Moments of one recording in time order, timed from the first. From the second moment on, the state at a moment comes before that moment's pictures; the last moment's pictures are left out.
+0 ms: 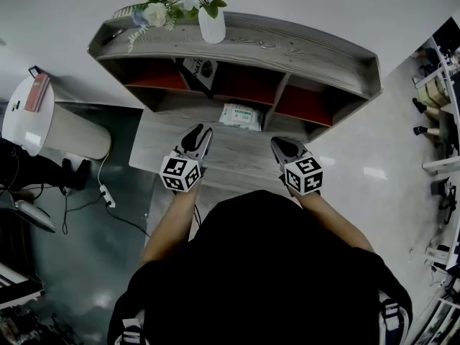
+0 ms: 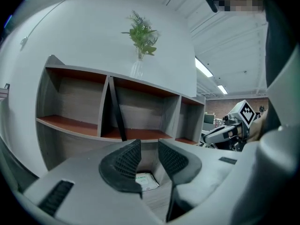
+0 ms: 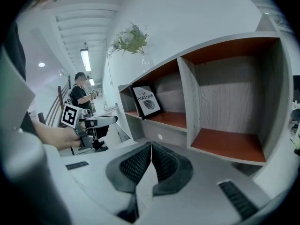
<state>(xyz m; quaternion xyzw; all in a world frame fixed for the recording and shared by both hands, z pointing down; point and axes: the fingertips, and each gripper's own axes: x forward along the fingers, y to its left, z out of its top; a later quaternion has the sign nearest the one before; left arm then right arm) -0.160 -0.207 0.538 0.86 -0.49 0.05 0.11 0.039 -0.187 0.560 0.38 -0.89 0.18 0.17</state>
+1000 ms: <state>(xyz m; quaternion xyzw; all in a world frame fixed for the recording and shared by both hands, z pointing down) -0.169 -0.153 0.524 0.88 -0.46 0.06 0.08 0.028 -0.170 0.536 0.43 -0.88 0.16 0.13</state>
